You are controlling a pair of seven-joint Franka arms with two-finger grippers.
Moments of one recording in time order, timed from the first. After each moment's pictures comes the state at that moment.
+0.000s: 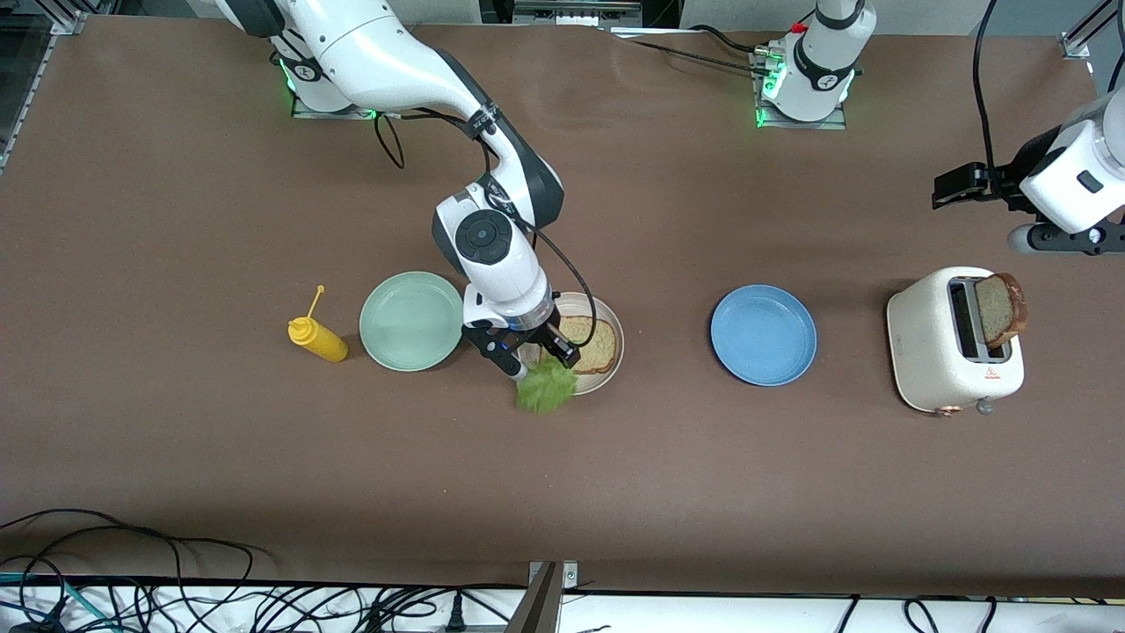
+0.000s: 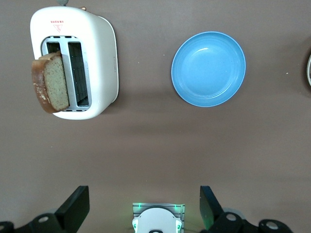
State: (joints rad) left arm -0.12 0.10 0.10 -1.51 0.01 1.35 -0.02; right arm 0.72 0.84 -0.07 -1.30 0.17 2.40 1.30
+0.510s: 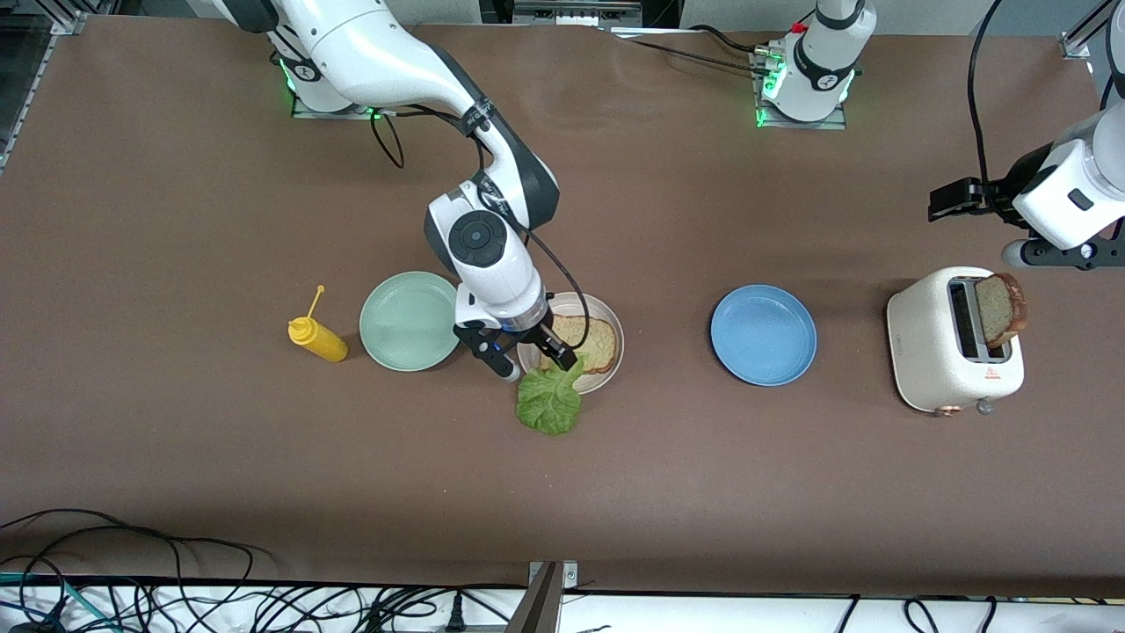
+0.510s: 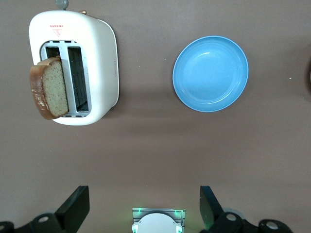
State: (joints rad) left arm -0.11 0.11 0.10 -1.53 0.01 1.38 -0.02; right arm 0.71 0.80 -0.09 -1.29 0.17 2.27 1.28
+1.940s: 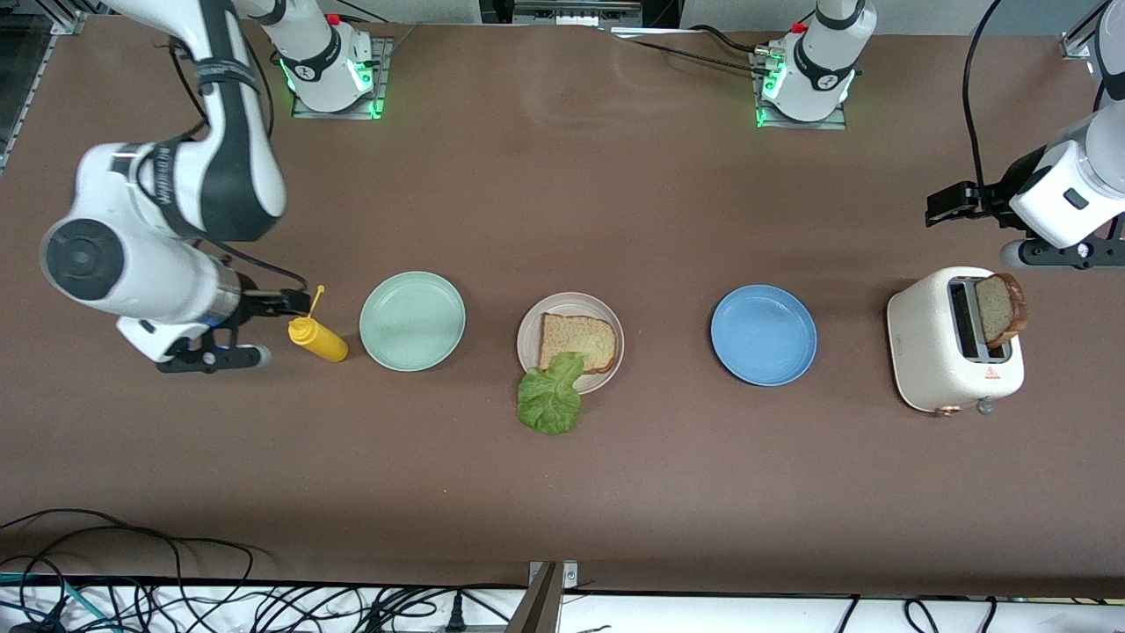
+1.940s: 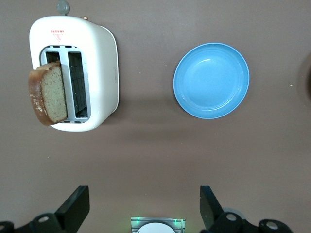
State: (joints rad) left arm -0.11 0.07 0.10 -1.60 0.01 1.46 -0.03; right arm 0.61 0.40 -0.57 -1.62 0.17 1.77 -0.15
